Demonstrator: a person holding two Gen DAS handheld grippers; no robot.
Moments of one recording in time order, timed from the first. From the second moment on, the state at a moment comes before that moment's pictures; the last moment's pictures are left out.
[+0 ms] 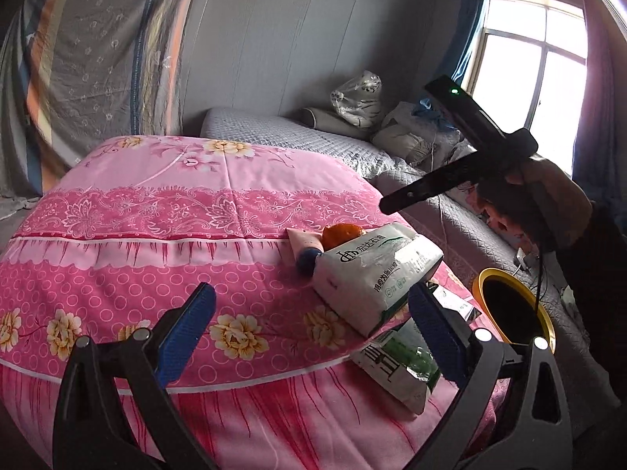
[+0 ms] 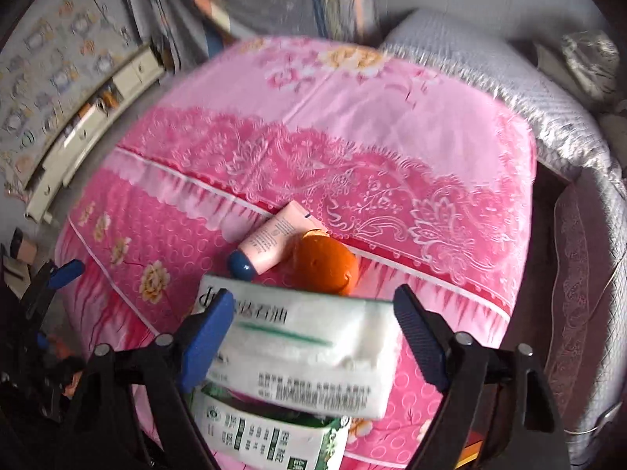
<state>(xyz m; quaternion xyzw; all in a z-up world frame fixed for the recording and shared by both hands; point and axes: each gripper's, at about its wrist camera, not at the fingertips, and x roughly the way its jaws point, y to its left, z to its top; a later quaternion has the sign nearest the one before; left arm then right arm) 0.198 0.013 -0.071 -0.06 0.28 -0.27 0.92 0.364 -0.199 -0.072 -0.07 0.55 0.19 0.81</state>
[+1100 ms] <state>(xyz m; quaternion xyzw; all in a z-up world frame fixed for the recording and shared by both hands) 0.240 -0.023 -0.071 0.02 0.30 -0.34 0.89 0.414 -0.245 -0.071 0.06 0.52 0.23 0.82</state>
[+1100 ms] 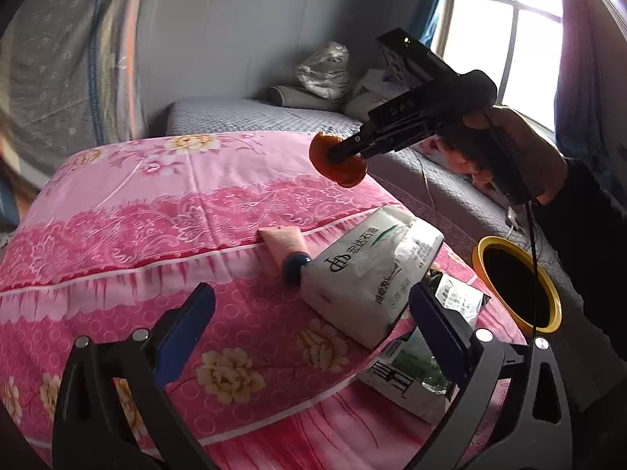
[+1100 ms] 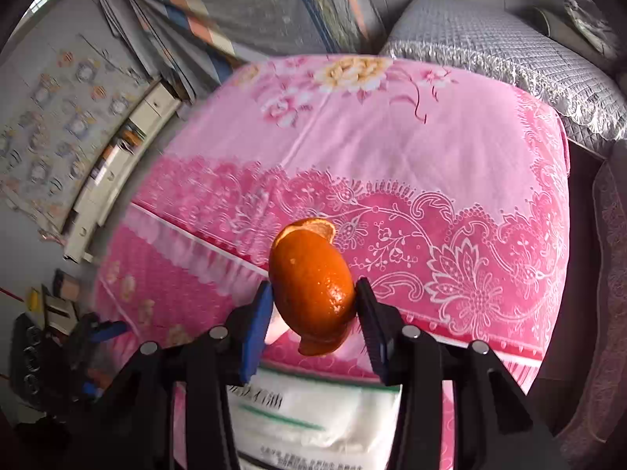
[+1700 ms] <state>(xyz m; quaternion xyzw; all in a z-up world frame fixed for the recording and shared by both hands) 0.275 -0.133 -0.068 0.17 0.32 -0.51 0.78 0.226 -0.378 -0.053 0.24 0.41 0.24 0.85</state>
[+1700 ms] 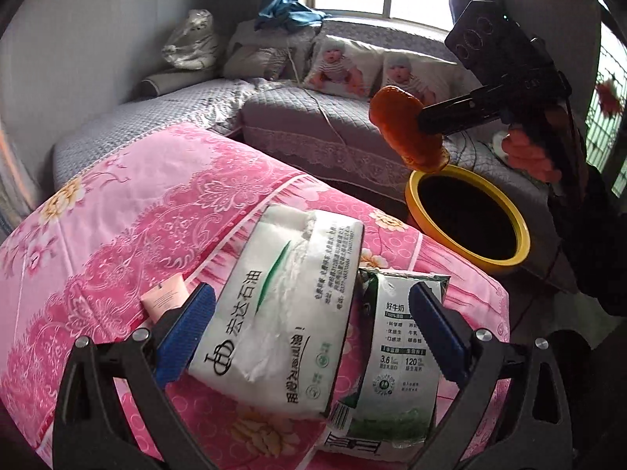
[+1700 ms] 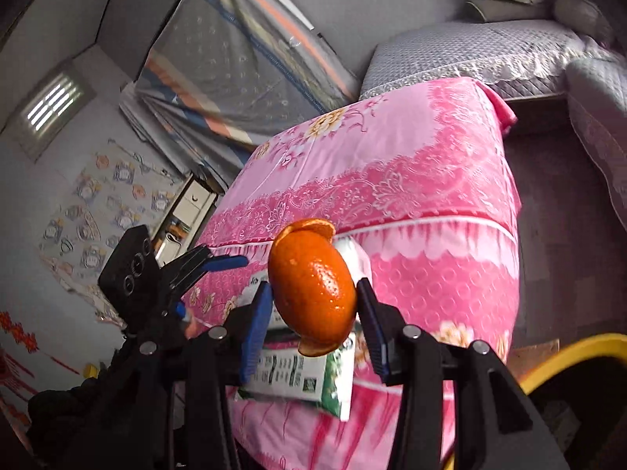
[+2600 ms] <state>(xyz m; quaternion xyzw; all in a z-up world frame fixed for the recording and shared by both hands) 0.329 -0.195 -0.114 0.24 0.43 -0.50 0.71 0.159 -0.419 -0.075 0.30 0.37 0.21 0.85</state>
